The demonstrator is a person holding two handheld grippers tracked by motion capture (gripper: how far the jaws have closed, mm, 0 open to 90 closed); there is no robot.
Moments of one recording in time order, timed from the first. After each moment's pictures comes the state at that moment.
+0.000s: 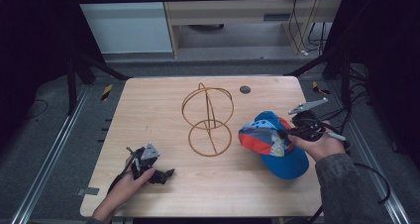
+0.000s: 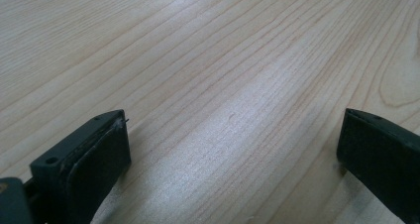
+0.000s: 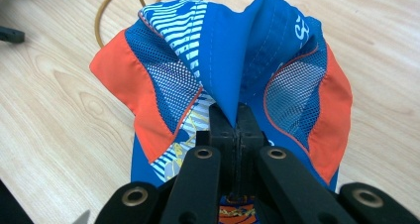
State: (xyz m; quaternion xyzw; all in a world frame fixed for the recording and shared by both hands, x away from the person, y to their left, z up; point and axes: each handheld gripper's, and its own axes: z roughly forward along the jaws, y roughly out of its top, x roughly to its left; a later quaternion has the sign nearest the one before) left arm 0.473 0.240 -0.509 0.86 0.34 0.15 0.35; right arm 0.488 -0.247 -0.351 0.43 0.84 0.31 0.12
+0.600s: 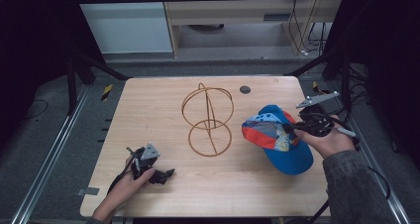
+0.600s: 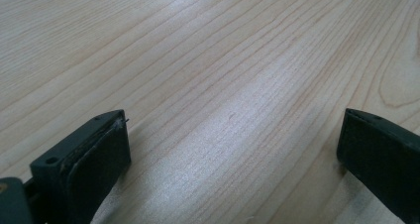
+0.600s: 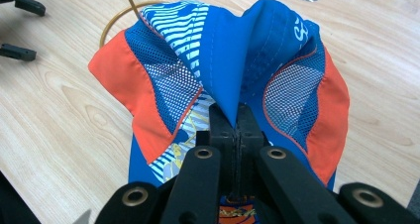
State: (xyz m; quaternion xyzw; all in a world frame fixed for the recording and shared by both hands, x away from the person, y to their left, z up) left arm 0.473 0.240 -0.509 0.86 0.34 0.15 0.35; right arm 0.484 -0.255 -0.325 0.42 0.83 0.33 0.14
